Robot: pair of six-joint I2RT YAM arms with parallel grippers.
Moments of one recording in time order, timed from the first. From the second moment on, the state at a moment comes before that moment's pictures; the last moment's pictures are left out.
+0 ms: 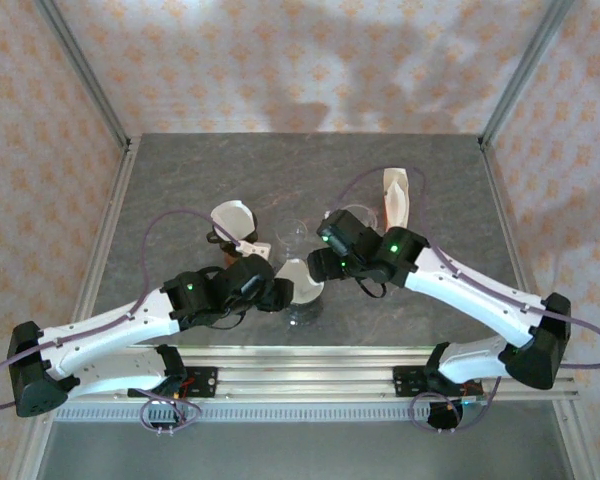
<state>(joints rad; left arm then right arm) -0.99 1.04 0.86 -0.71 -0.23 -0.80 0.95 1.29 1.25 -0.96 0.16 0.60</state>
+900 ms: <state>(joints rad) -0.97 0.93 0.86 -0.72 -0.26 -0.81 0.98 1.43 1.36 -1.00 0.07 0.48</state>
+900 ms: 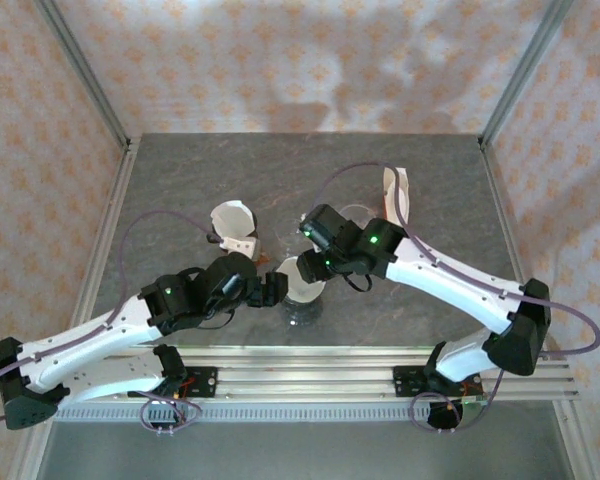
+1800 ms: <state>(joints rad) -0.97 0.96 0.84 -0.72 -0.21 -0.82 0.98 1.46 1.38 -1.01 0.12 0.48</state>
